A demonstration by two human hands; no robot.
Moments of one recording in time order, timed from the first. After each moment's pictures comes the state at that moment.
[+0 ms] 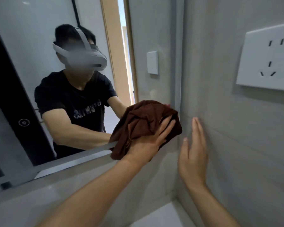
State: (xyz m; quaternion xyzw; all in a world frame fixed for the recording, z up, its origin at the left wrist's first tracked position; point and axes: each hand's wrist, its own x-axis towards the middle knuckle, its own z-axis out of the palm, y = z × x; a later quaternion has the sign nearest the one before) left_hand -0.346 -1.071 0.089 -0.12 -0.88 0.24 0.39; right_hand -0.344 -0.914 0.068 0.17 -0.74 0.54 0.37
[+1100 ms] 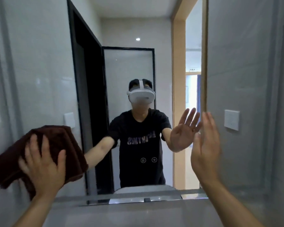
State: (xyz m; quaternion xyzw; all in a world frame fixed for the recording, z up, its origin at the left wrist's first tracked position) left_hand 0.044 -1.395 0.206 0.39 -0.67 0.11 0.62; right_hand -0.231 -1.082 0.254 0.33 -0.63 0.58 0.39
